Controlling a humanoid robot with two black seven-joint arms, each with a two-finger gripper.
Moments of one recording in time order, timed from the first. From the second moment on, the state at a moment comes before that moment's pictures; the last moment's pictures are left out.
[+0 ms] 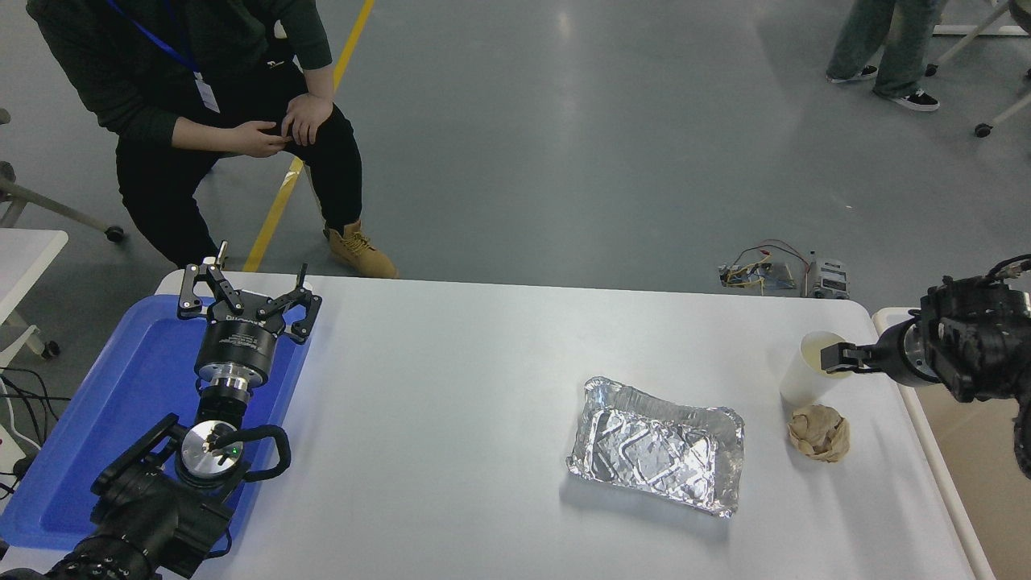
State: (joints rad) left arm -0.50 0.13 -1.12 -0.54 -0.09 -0.62 -0.36; right arm 1.02 -0.32 -1.28 0.22 -0.27 0.41 0.27
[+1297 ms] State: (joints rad) left arm -0.50 0.13 -1.12 -0.54 -0.09 -0.62 -0.36; right arm 1.56 -0.51 -1.27 0.64 -0.41 0.52 0.30
